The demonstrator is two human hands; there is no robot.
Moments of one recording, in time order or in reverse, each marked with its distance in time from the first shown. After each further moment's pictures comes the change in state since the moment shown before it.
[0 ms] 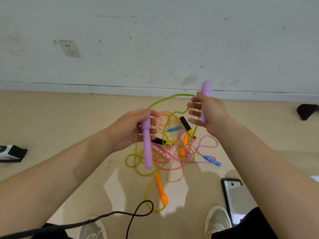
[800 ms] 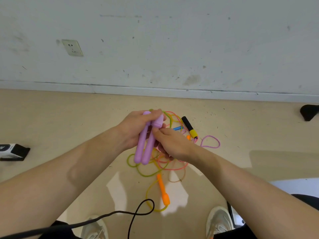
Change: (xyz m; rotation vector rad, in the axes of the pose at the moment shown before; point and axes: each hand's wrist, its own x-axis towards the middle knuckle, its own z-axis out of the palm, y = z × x) left_hand 0.009 0.001 0.013 -0.031 0.083 -0.083; right_hand -0.059 0.056 0.057 -0.756 -0.547 -0.215
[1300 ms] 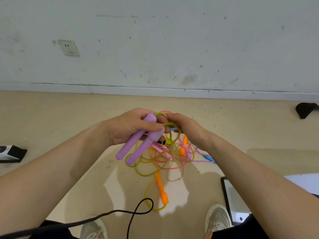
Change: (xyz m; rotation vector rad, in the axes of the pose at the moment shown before) left_hand -0.020 0.018 -0.009 0.305 -0.357 0.083; right_hand 0.005 0.019 -0.045 0.318 -0.060 -0.134
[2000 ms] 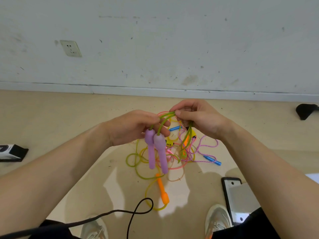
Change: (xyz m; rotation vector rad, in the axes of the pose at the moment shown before) left_hand -0.001 -0.005 -0.005 -0.045 -0.026 -0.051; right_hand -0.002 -0.011 -0.035 0.088 0.130 -0.119
